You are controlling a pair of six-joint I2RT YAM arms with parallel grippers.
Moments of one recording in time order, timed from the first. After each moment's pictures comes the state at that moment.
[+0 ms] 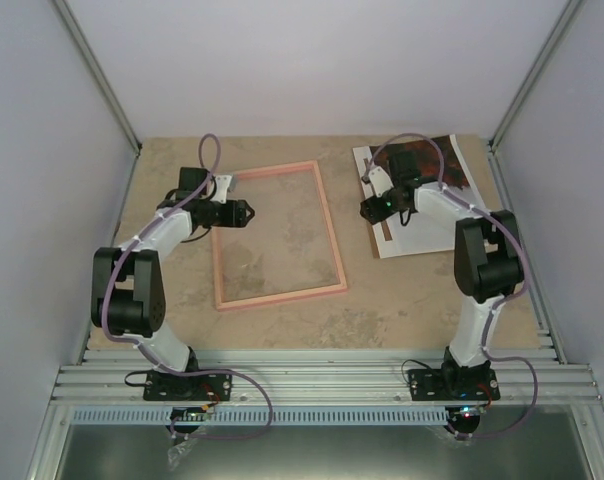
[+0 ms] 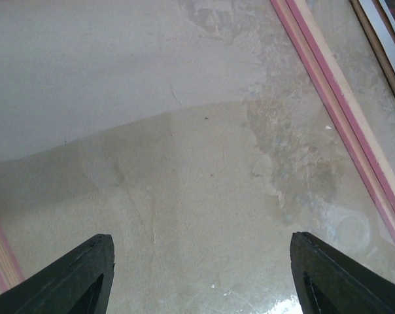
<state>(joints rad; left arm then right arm) -0.08 1.66 1.07 -0.32 0.45 -0.02 0.28 1.91 1.36 -0.49 -0.20 -0.31</state>
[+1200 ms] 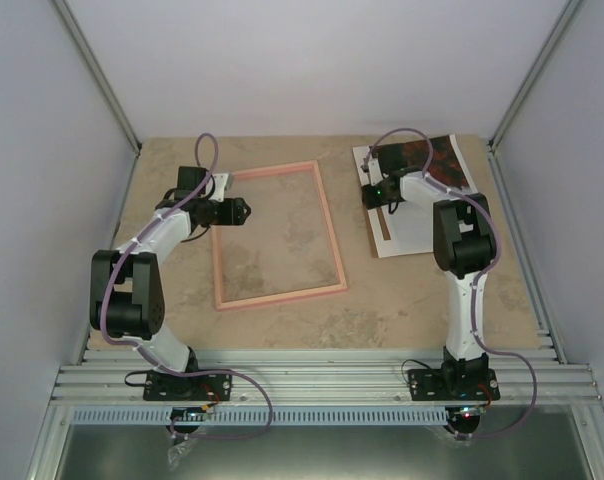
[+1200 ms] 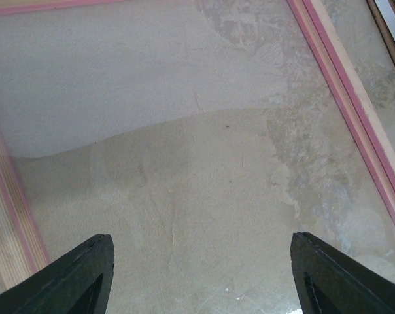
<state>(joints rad) -0.08 1.63 1.07 -0.32 0.38 -0.05 0.27 2.23 1.66 -0.48 -0.09 -0.06</state>
